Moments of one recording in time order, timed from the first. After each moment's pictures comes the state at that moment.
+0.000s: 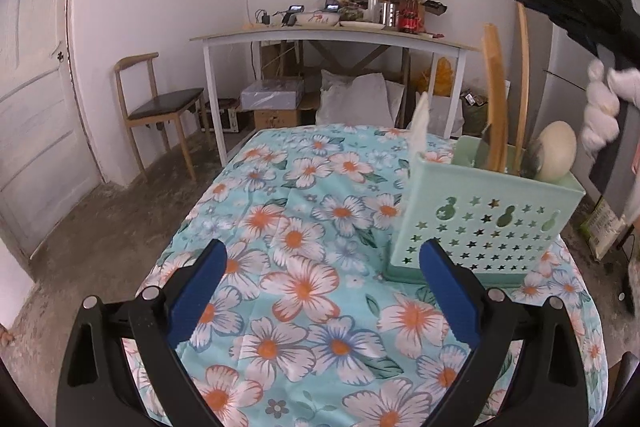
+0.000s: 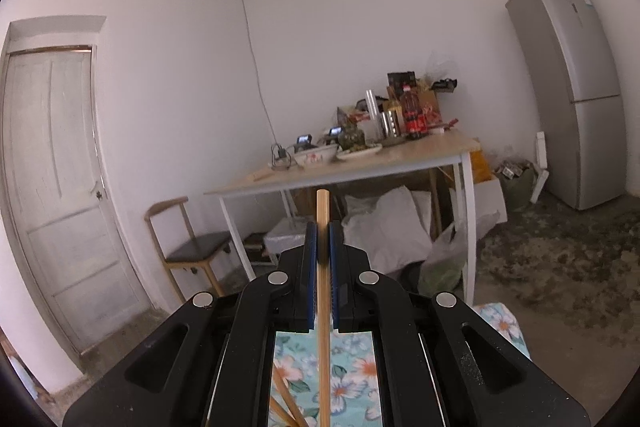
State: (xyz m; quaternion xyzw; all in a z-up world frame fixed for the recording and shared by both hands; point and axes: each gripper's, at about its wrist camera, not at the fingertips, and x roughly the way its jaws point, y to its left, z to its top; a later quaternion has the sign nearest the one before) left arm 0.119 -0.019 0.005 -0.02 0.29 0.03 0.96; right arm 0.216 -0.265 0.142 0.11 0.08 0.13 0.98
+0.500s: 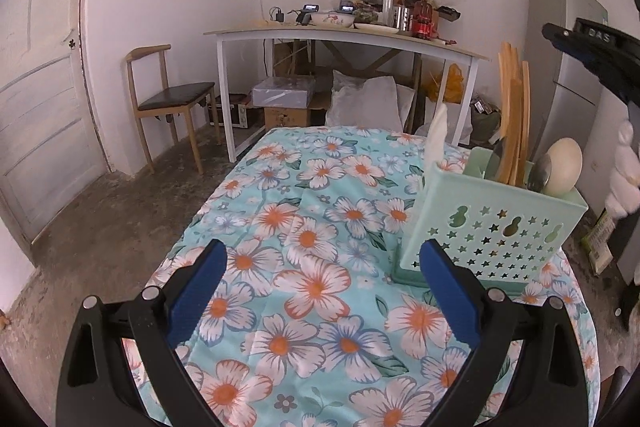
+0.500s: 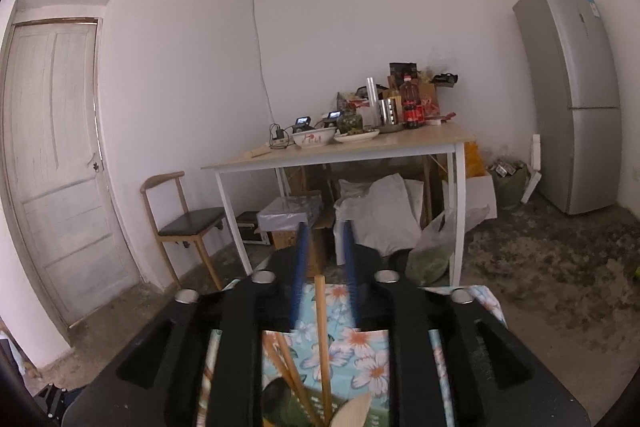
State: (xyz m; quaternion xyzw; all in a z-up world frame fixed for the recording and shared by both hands) left arm 0.112 -0.008 0.012 -0.04 0.29 0.04 0.96; right arm 0.192 -0.256 0.138 0.08 0.10 0.12 0.98
